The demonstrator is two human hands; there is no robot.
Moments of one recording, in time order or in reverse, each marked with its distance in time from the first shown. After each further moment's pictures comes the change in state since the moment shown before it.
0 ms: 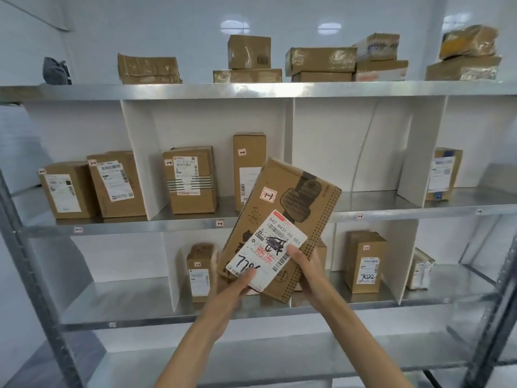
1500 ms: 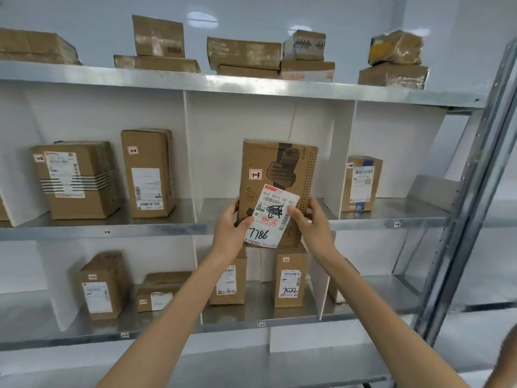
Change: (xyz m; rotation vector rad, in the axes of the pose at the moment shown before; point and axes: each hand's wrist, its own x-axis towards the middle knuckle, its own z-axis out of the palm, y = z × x) left_hand 0.144 -0.030 0.292 0.404 0.052 0.297; right_hand 0.069 -0.122 -0.278 -0.520 0.248 -0.293
